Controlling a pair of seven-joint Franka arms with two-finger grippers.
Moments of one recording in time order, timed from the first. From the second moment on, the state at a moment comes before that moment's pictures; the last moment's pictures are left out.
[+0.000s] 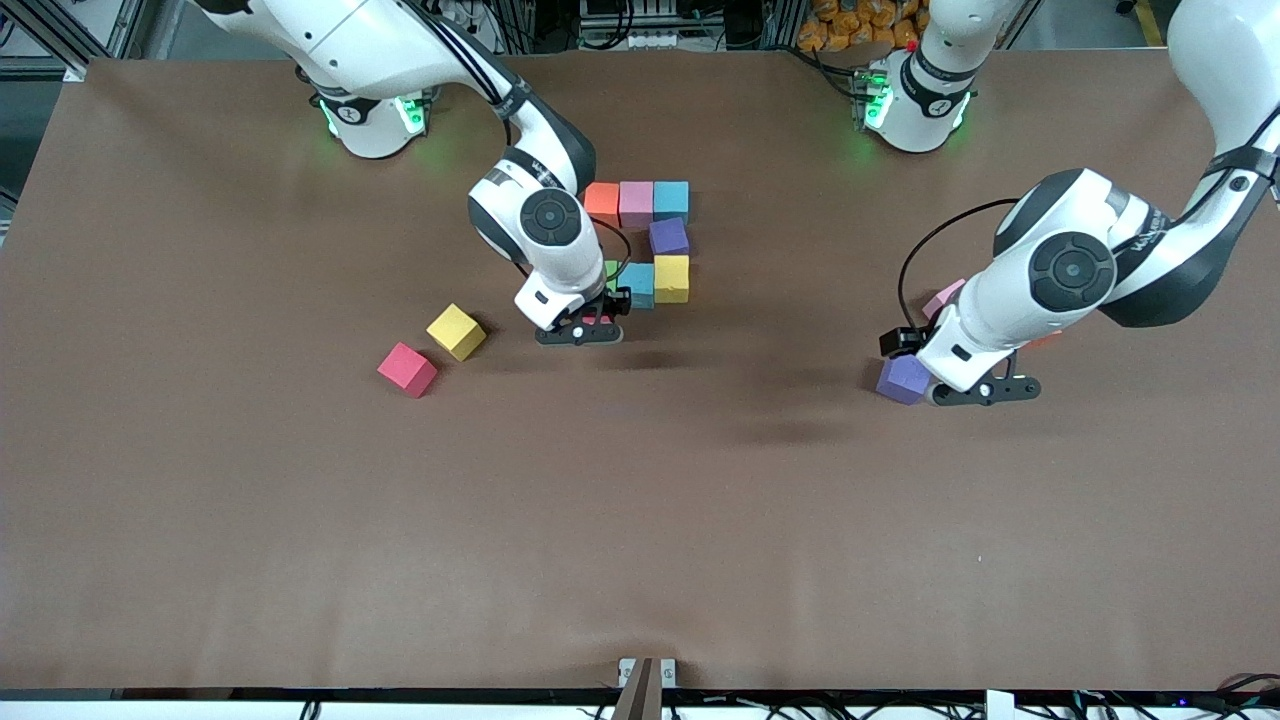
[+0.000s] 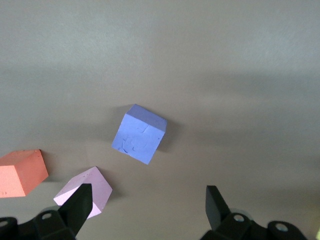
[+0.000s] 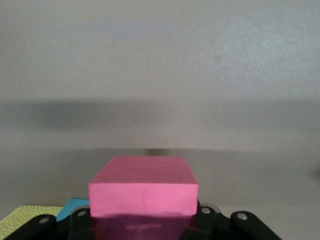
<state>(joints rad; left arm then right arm) 0.89 0.65 -1.32 -1.93 0.64 1.87 -0.70 0.45 0.54 0.34 -1.89 -0.14 2.38 0.85</state>
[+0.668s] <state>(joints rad) 1.04 0.66 -1.35 -2.10 0.76 2.03 -0.39 0.47 0.58 0.32 -1.89 -0.14 2.42 0.91</state>
